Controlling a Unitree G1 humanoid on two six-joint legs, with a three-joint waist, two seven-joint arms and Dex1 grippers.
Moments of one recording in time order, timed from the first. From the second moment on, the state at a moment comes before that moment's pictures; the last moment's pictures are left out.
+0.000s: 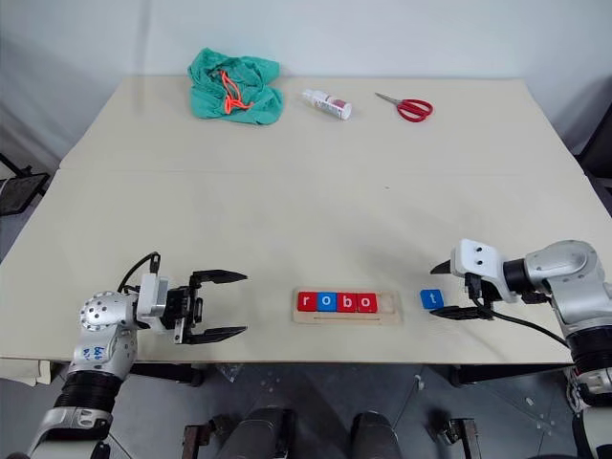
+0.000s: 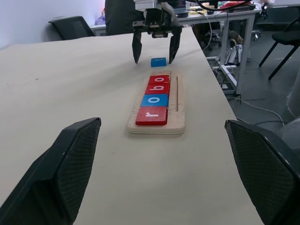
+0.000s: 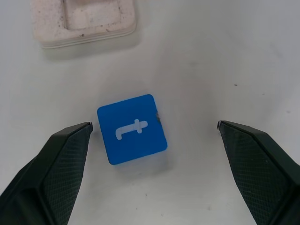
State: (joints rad) left arm -0.29 0.51 0.08 0.32 -0.49 -0.34 -1.45; right arm -0.50 -0.97 0.12 0.43 0.13 -0.04 1.44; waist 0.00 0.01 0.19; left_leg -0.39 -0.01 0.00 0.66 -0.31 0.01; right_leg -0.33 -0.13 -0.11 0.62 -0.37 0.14
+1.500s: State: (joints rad) left arm -0.28 0.50 0.08 0.31 -0.49 -0.34 -1.42; right arm -0.42 -0.90 0.15 -0.04 0.28 0.41 1.34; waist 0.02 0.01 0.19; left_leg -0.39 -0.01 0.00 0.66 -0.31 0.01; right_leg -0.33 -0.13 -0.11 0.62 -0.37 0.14
